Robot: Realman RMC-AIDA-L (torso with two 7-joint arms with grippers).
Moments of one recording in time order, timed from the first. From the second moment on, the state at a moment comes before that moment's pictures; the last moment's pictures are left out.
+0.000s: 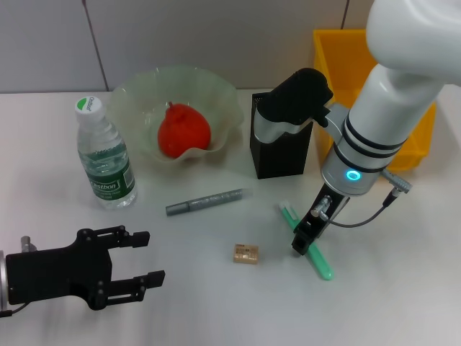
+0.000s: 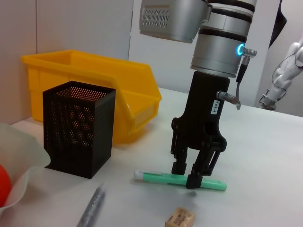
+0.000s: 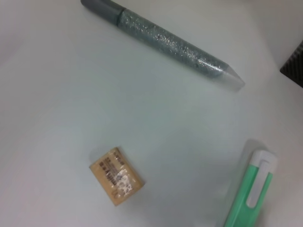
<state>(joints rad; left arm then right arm) -0.39 -2.02 0.77 0.59 1.96 1.60 -1.11 1.13 2.09 -1.49 -0.54 -2.59 -1.29 2.67</state>
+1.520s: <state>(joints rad) -0.39 -2.02 0.77 0.61 1.96 1.60 -1.12 1.14 2.09 -1.49 -0.53 -2.59 -1.29 2.68</state>
